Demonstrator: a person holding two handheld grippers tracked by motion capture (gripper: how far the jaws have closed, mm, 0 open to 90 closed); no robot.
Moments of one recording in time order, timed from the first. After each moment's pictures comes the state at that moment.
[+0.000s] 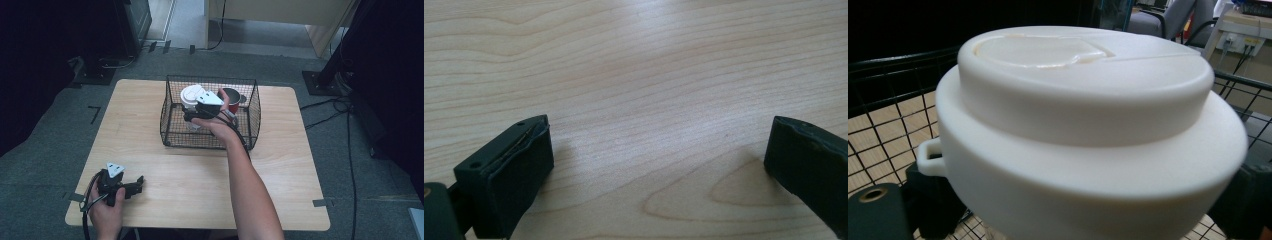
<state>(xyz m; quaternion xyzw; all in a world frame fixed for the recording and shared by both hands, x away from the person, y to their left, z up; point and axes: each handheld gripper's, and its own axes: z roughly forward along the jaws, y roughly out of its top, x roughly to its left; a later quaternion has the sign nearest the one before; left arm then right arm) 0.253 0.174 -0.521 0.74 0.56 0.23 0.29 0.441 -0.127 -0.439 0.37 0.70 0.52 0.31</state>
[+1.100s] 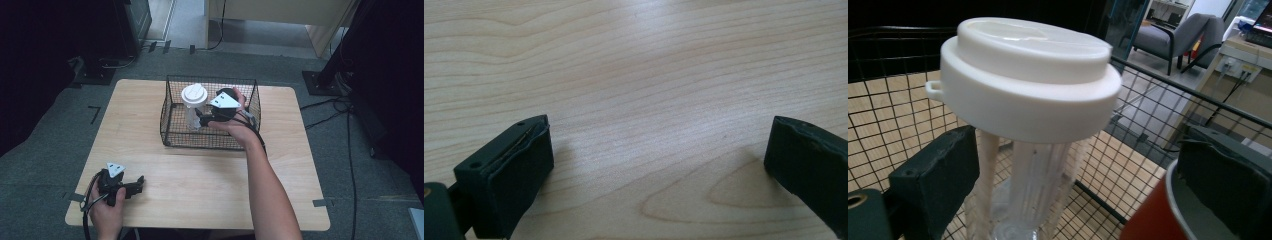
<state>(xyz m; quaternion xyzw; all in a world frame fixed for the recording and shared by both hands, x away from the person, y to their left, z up) 0.254 0.173 -0.521 0.74 0.56 0.23 0.29 0.426 -0.176 -0.429 0.31 0.73 0.51 0.33</state>
